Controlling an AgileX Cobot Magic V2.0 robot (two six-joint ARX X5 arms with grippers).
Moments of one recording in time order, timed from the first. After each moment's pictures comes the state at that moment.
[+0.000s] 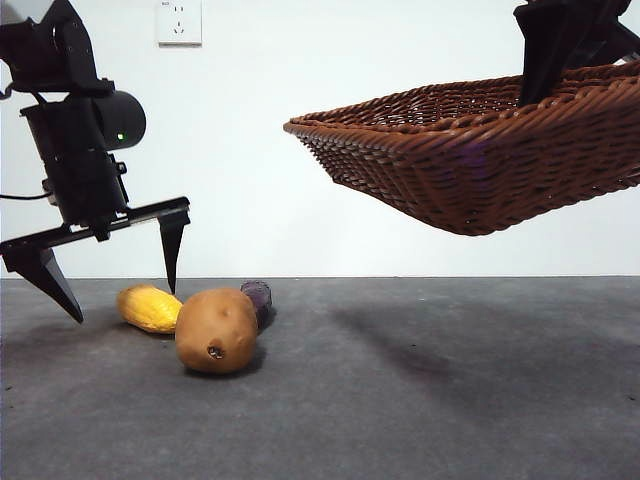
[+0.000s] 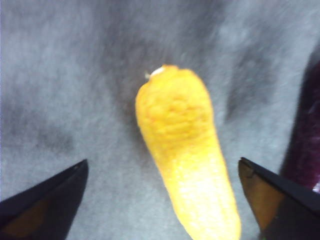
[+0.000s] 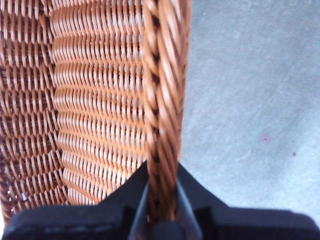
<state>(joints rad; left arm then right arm) -0.16 1.98 1.49 -0.74 0.13 -0.58 0.20 1.63 1.66 -1.27 -0.37 -0.15</state>
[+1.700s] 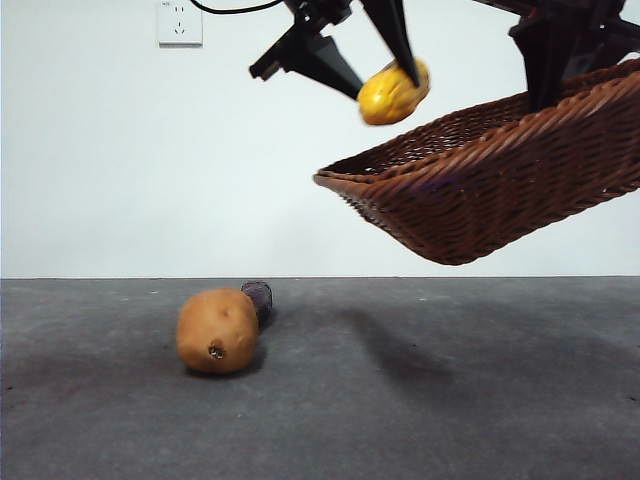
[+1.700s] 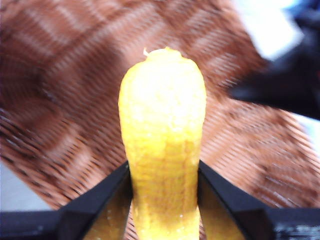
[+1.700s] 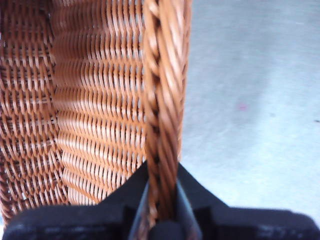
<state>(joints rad) -0.71 1.82 1.81 -0.85 0.24 -0.35 0.29 1.63 1.66 -1.29 -0.17 0.11</state>
